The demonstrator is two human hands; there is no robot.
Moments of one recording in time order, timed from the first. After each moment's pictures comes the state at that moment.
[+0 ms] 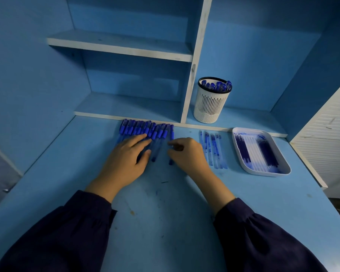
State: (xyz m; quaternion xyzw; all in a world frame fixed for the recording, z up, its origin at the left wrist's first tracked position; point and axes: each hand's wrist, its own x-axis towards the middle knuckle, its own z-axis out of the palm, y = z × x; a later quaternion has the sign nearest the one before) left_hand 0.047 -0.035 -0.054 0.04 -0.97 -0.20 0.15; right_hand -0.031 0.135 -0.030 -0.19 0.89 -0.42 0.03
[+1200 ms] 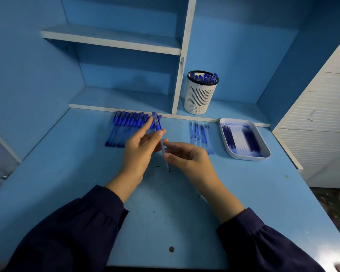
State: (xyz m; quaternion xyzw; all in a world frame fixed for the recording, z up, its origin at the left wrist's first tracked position) left_hand 0.056 0.044 -0.035 0.12 -0.60 -0.77 0.21; right_hand 0.033 0.186 -0.027 -0.19 0.68 -0.69 0.15
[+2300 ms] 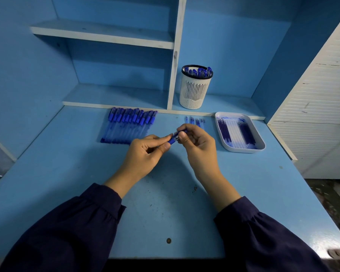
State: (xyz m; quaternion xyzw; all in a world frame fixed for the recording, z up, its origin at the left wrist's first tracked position) left_hand 0.069 0.046 -0.047 -0.04 -0.78 -0.59 0.19; right_hand 0.019 0.192 -0.030 -0.18 0.66 -0.73 -0.02
